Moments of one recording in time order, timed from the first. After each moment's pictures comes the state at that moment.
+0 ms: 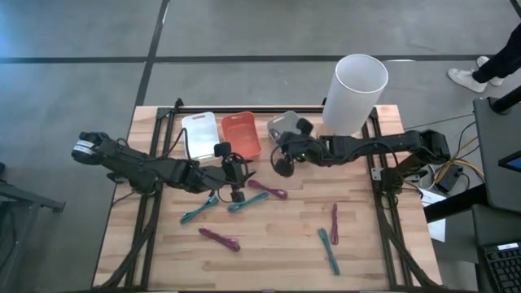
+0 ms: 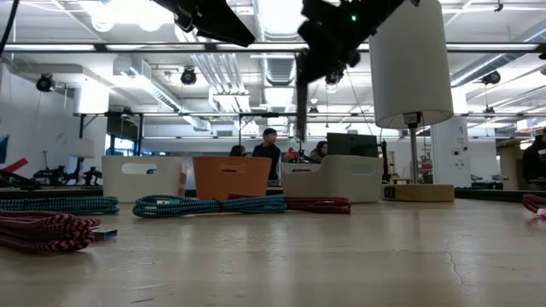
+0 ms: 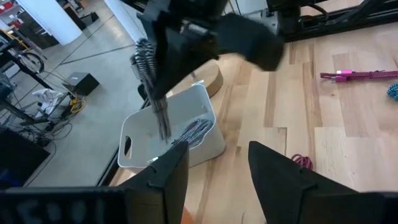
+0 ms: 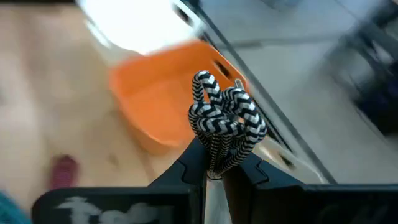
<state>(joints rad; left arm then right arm) -0.24 1.31 0.98 -0.11 -0.65 0.08 -0.04 1.52 1.16 -0.32 0.55 0.09</state>
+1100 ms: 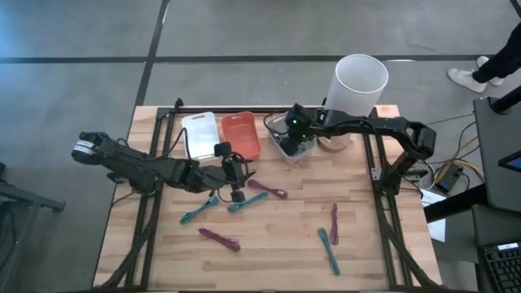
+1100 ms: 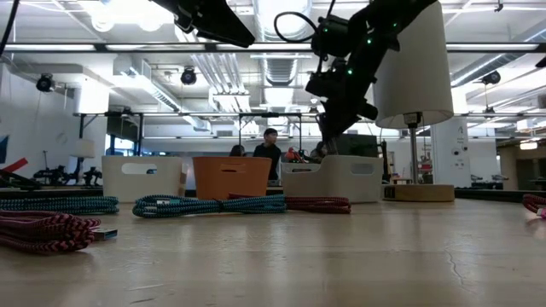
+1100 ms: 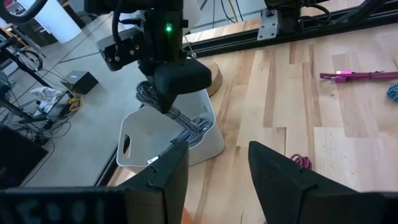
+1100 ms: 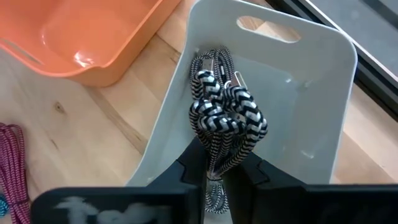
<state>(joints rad) -0.23 1.31 0.98 -0.11 -0.65 0.07 -0.38 1.65 1.22 -0.60 0.15 0.34</state>
